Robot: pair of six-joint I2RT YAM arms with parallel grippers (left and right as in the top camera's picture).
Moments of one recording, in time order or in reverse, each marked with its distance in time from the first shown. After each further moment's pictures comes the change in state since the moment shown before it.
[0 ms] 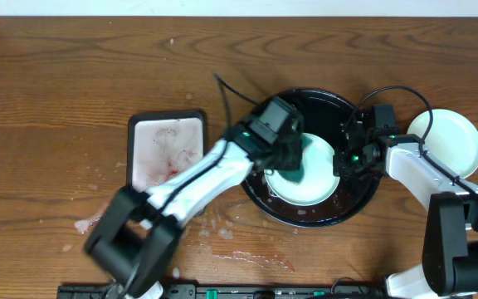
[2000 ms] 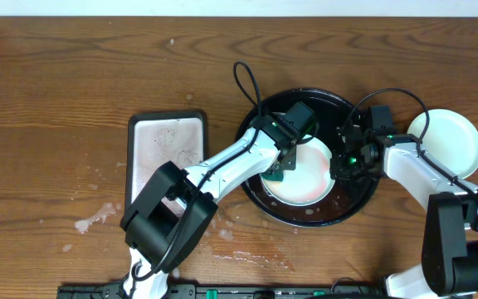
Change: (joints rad) left arm -0.035 0.158 0.201 -0.305 -0.387 -0.057; right arm 0.011 0.000 0.001 -0.032 -0.027 0.003
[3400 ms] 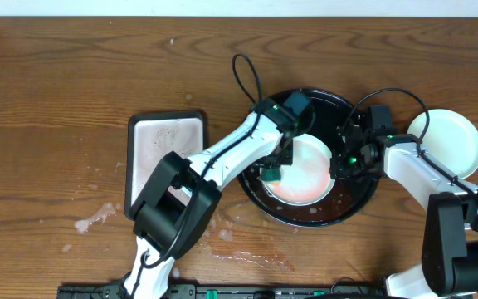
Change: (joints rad) left arm 0.037 0.075 0.175 -0.280 0.040 0.022; right arm 0.000 0.000 0.000 0.001 0.003 0.000
